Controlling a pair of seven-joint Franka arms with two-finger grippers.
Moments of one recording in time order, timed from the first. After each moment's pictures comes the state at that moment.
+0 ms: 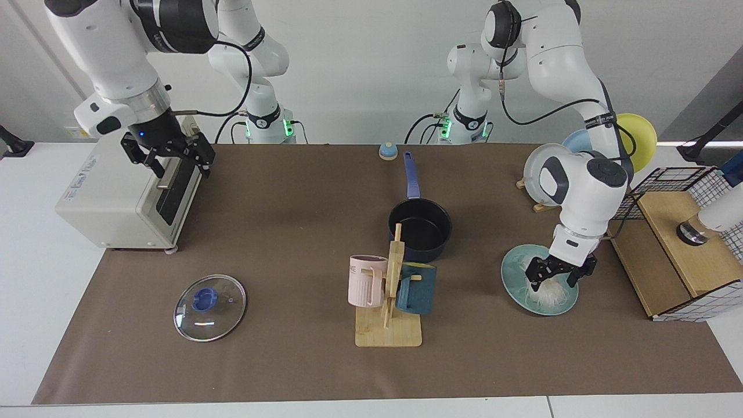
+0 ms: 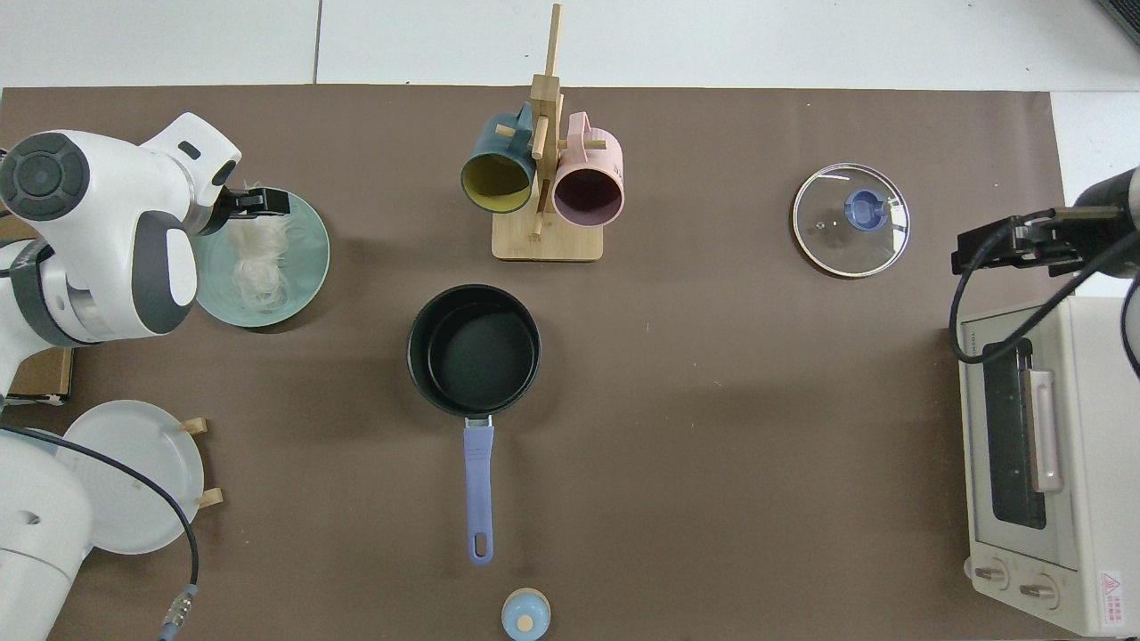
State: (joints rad) left arm -0.13 0.47 0.14 -1.68 -0.08 2.41 -0.01; right arm -0.08 0.15 0.06 -1.44 0.01 1.61 0.03
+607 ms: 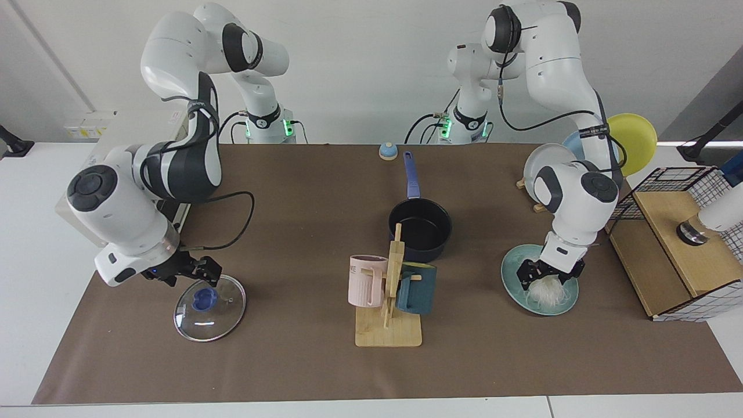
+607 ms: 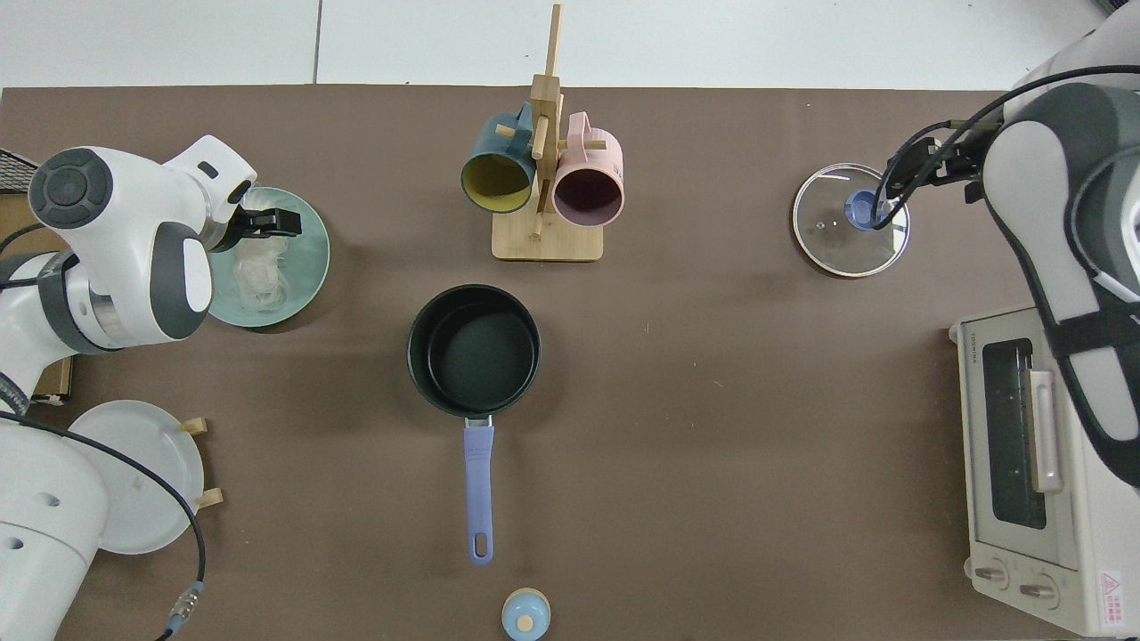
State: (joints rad) left arm -0.12 0.50 0.13 -1.72 -0.10 2.41 0.04; right arm -0.08 0.72 0.05 -1.05 0.00 1.75 0.03
